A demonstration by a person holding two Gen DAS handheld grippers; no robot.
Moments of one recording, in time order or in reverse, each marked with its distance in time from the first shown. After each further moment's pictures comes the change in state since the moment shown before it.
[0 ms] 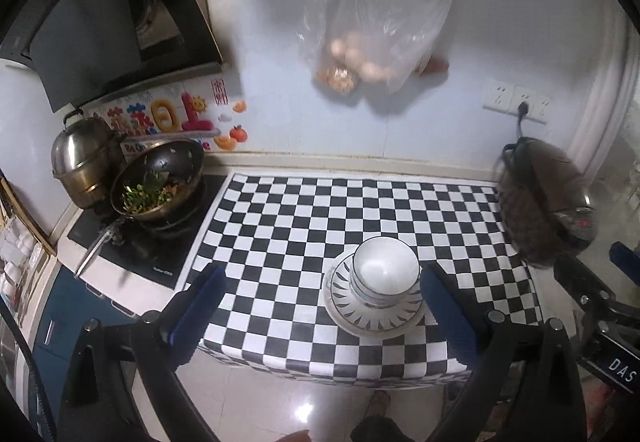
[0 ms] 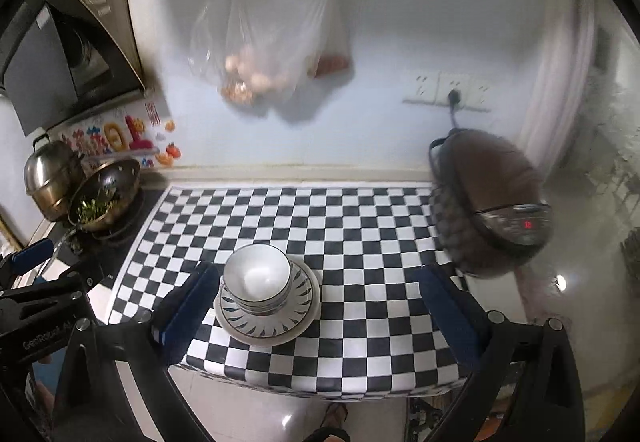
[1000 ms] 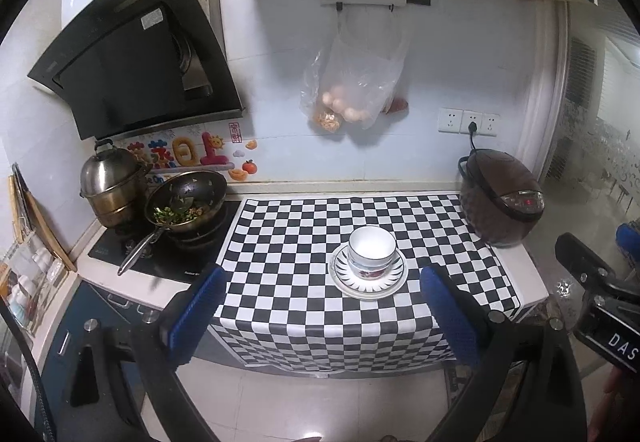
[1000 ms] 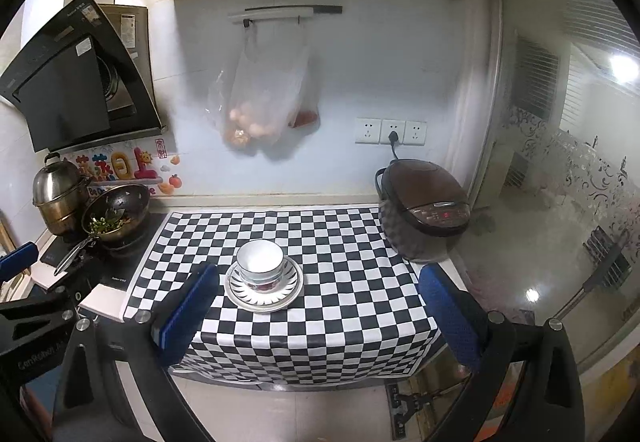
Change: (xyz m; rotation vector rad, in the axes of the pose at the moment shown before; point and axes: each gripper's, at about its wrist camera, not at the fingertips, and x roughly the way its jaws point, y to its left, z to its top) left arm -0.178 0.032 -0.084 0.059 -0.154 -0.049; right arm -0.229 0.022 -0.086 0.014 -0.148 -0.115
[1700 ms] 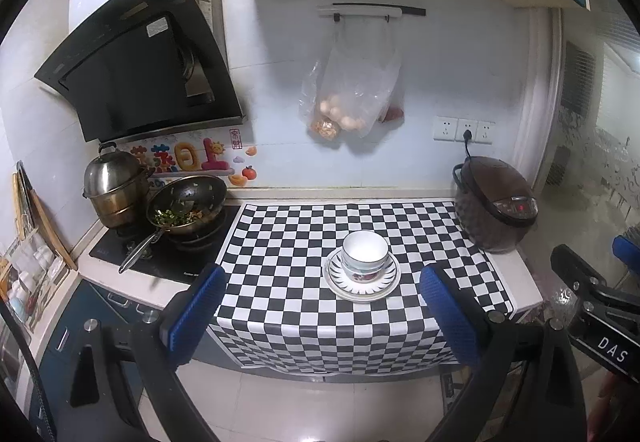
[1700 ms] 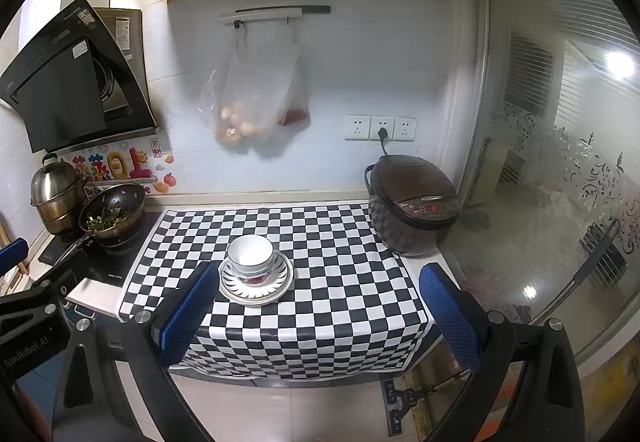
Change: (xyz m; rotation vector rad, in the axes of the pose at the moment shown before) left arm -0.017 -0.005 -0.004 -0.011 -0.032 -0.010; right arm -0.003 -0.025 -0.006 0.008 0.007 -0.006
